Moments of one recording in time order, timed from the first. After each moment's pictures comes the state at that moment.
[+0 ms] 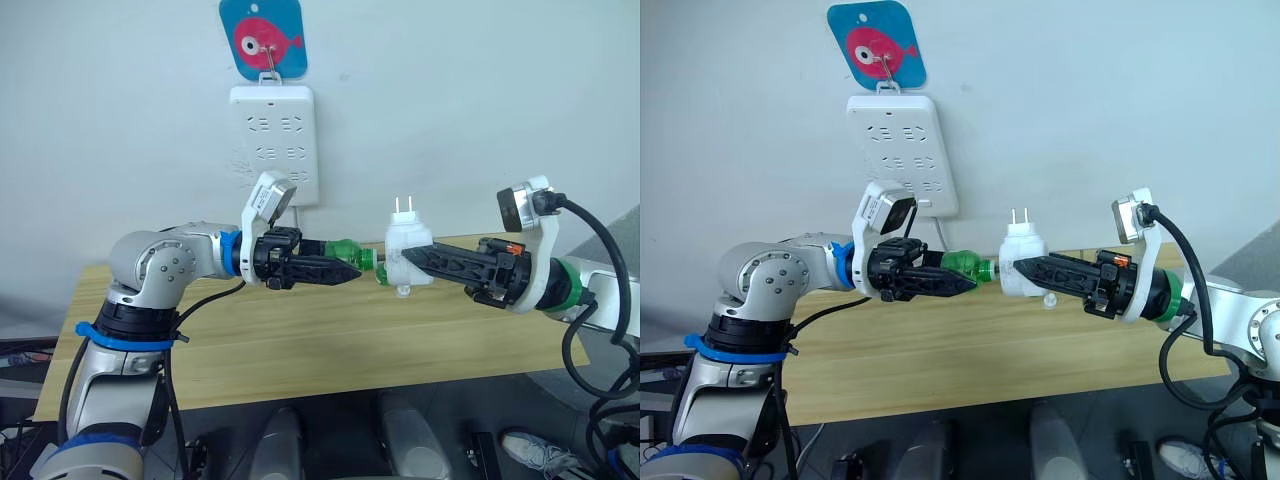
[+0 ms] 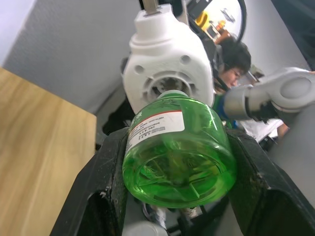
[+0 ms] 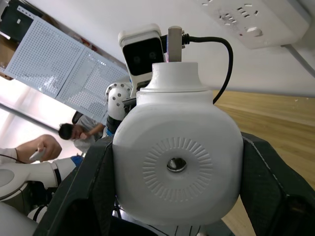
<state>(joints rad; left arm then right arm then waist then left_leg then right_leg) -0.71 0.60 -0.04 -0.08 -0.96 1.13 -1.22 -0.38 -0.85 -0.14 -0.37 1.95 1.04 0.17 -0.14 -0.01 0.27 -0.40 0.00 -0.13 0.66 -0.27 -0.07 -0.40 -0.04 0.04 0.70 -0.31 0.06</state>
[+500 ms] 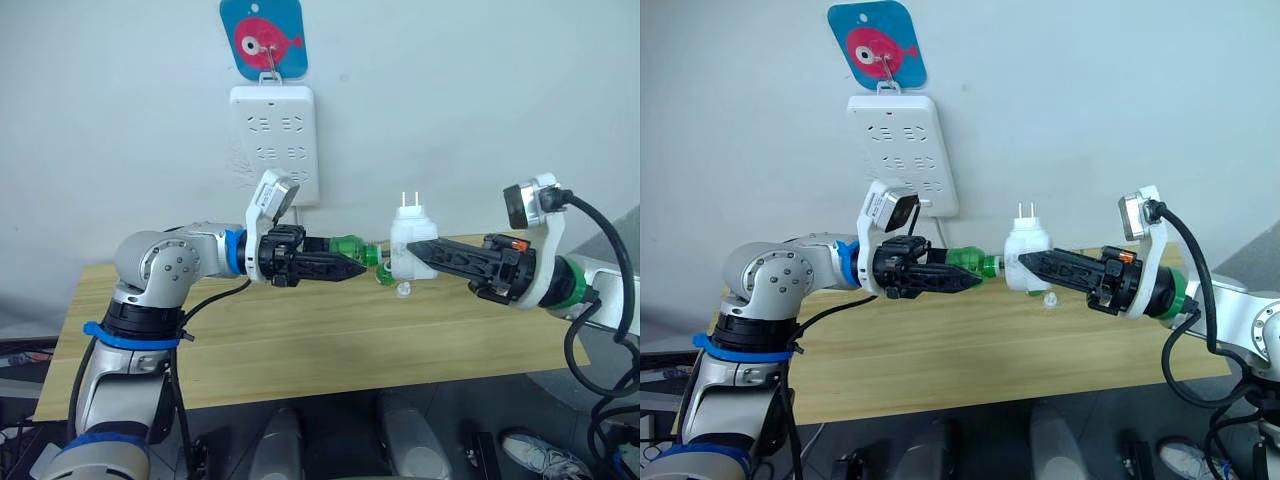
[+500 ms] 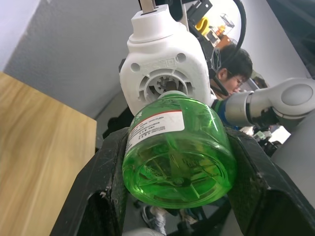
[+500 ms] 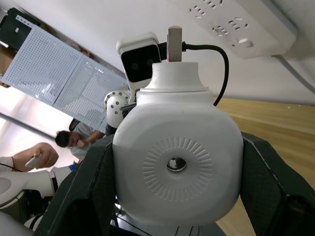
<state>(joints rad) -0.72 0.54 -0.01 -0.07 -0.96 1.13 -1.16 -0.37 -0.85 -0.16 -0.37 1.95 1.01 0.17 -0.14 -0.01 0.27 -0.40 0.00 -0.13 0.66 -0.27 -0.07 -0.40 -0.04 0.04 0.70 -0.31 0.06</state>
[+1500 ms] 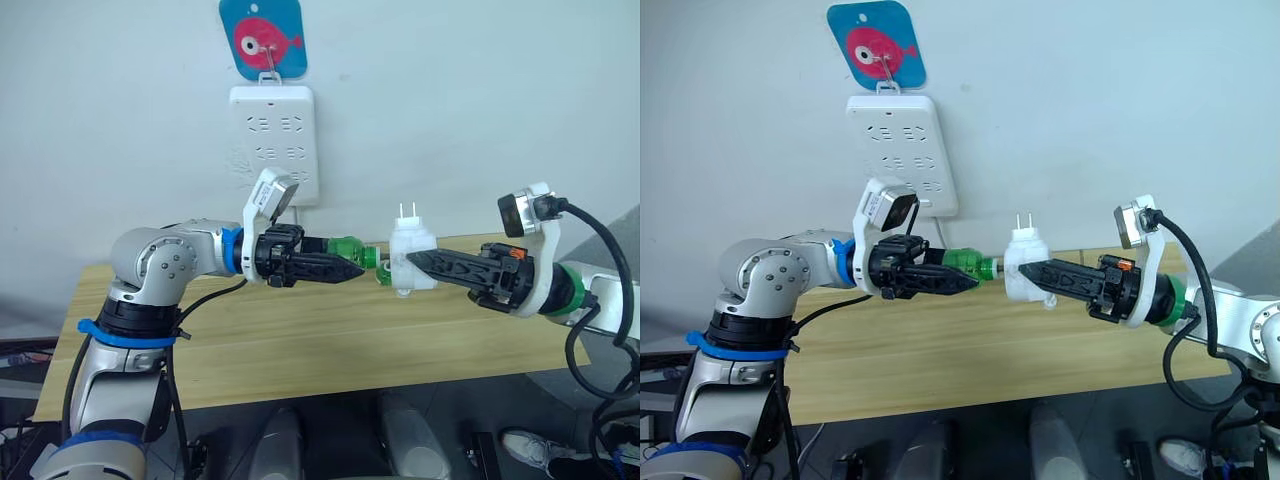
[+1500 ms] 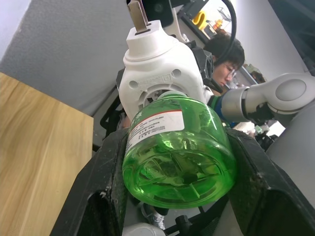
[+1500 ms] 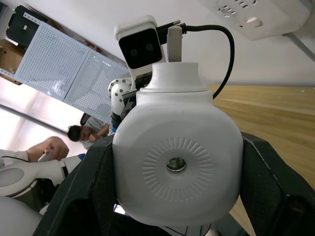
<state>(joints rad) -0.73 0.58 -0.03 -0.08 -0.96 1.13 -1.21 -0.37 -0.86 -0.15 -0.33 1.97 1.07 0.20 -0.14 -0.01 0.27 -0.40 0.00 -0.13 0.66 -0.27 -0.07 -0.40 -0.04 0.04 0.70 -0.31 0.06</state>
